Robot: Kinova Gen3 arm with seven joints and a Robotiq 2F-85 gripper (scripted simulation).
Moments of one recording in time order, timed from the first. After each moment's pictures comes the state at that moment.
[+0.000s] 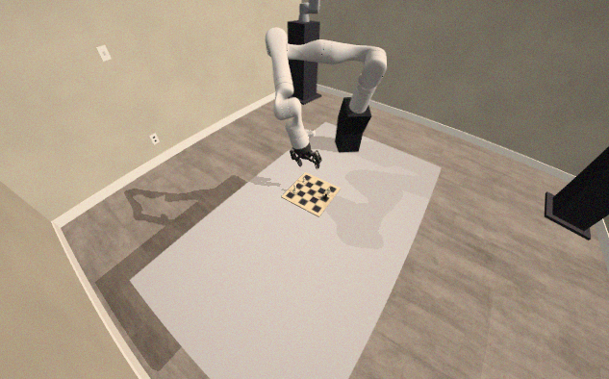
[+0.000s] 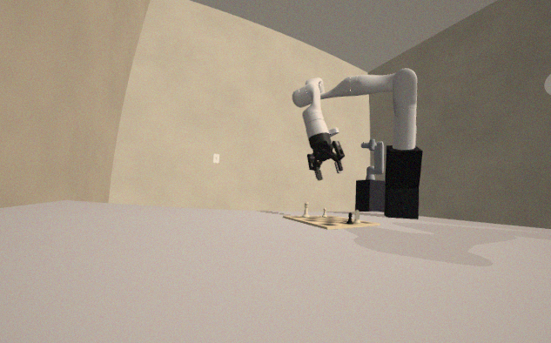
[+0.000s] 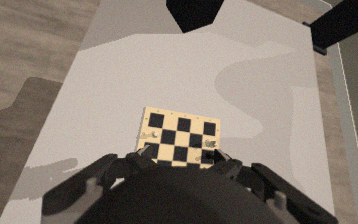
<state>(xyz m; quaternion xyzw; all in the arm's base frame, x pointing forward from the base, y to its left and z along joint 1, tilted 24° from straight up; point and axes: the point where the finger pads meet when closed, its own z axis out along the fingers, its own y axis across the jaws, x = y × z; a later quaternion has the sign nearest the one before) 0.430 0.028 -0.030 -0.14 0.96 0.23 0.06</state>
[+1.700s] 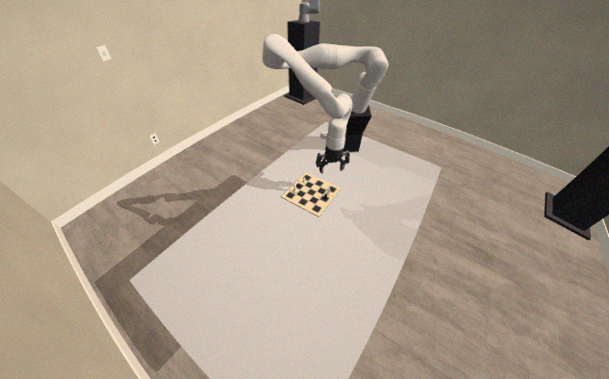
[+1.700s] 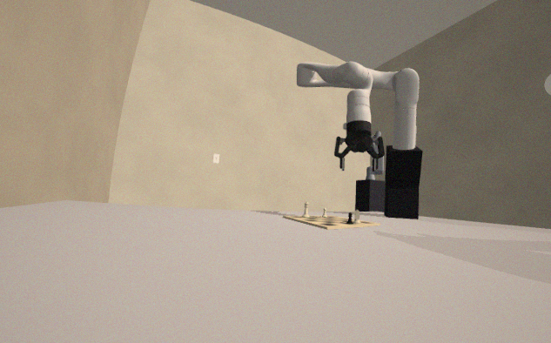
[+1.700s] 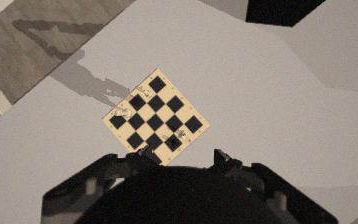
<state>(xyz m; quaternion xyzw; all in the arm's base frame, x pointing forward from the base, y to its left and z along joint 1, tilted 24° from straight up) 0.392 0.126 0.005 -0.43 0.88 0.07 0.20</state>
